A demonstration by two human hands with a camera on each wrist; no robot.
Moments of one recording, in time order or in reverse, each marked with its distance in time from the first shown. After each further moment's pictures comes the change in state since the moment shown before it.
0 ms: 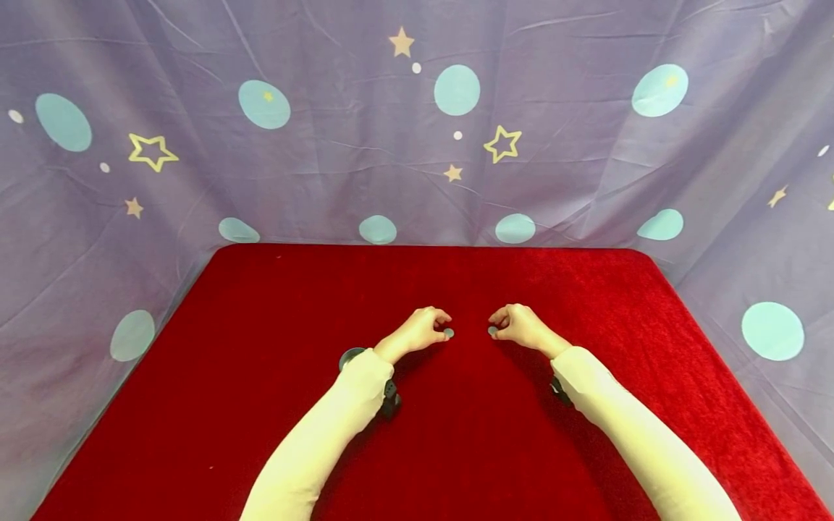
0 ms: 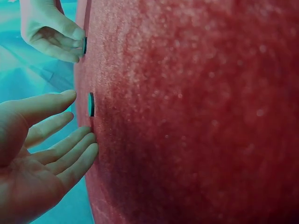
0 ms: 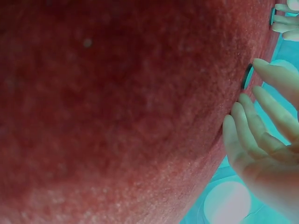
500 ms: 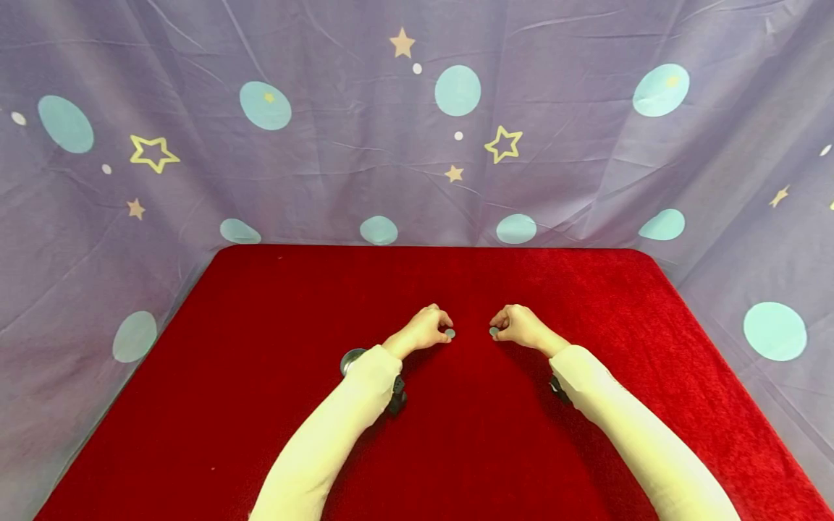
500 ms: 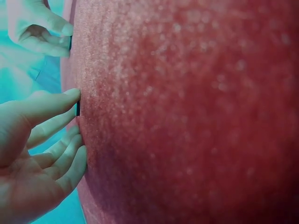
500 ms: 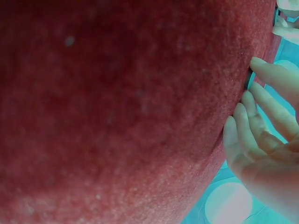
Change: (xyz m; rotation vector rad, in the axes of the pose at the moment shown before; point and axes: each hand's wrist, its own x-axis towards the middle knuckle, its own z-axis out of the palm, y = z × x) left_hand -0.024 0.079 -0.050 0.106 -0.013 -0.026; right_hand 0.004 0.002 0.001 -0.048 -0.007 -0.017
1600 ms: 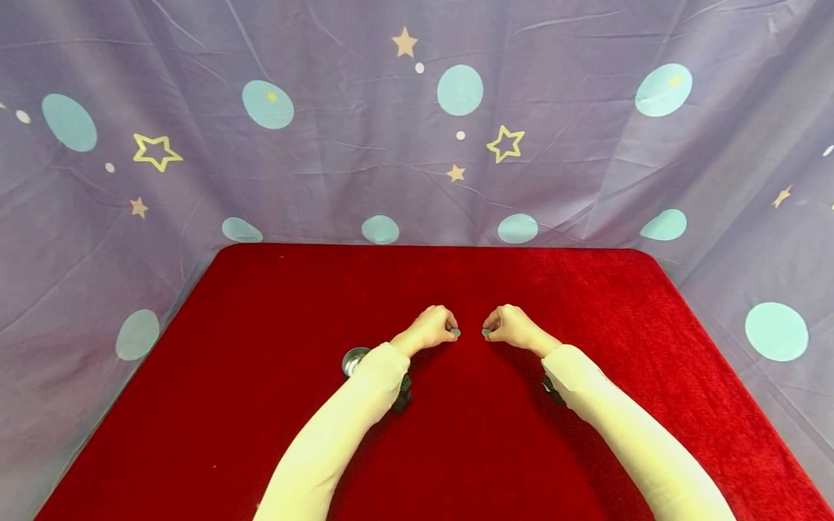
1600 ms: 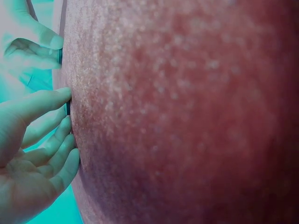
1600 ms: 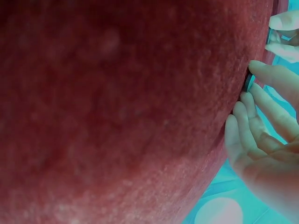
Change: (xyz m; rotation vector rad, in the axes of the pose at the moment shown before) left_hand -0.025 0.075 -0.064 -0.042 -0.048 -0.043; right_hand 0.008 -0.012 0.009 -0.017 -0.029 -0.038
